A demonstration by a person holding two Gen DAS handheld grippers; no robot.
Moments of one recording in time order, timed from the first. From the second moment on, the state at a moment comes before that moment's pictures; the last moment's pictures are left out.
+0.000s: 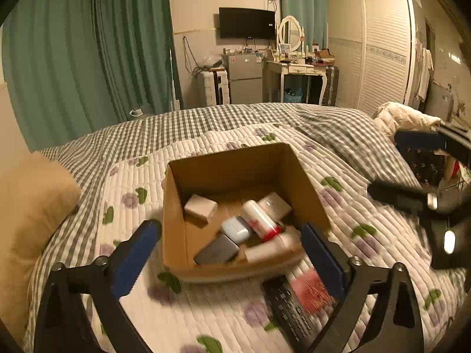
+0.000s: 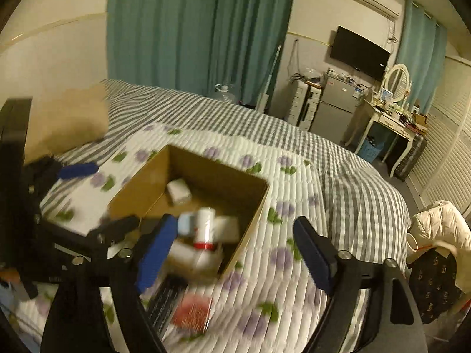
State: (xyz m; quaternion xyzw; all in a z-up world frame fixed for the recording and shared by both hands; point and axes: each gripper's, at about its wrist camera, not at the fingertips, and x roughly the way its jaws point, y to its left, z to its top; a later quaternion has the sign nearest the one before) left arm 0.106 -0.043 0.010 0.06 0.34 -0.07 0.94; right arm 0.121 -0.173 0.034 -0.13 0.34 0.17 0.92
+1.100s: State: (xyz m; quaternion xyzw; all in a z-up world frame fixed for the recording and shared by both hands) left arm 0.100 -0.089 -0.168 -0.02 0.51 -0.10 0.86; right arm 0.122 -0.181 -0.112 -0.16 0.46 0.13 0.87
